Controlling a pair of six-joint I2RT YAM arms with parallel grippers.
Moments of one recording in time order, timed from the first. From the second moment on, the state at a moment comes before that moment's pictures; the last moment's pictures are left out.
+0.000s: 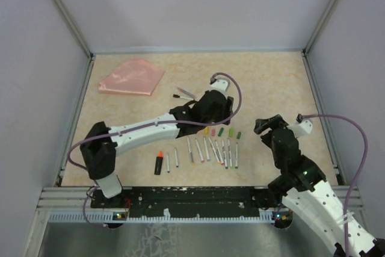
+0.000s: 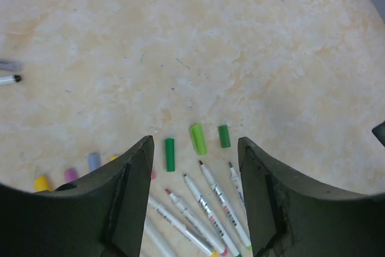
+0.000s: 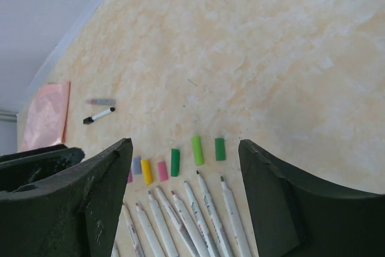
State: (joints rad) left arm -1.08 1.78 1.43 -0.20 -0.38 -0.50; right arm 0.55 0.37 0.51 -0.61 0.62 1.01
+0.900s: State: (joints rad) left arm -0.58 1.05 0.79 -0.18 -0.16 -0.41; right arm 0.55 1.68 1.24 -0.16 -0.09 0.38
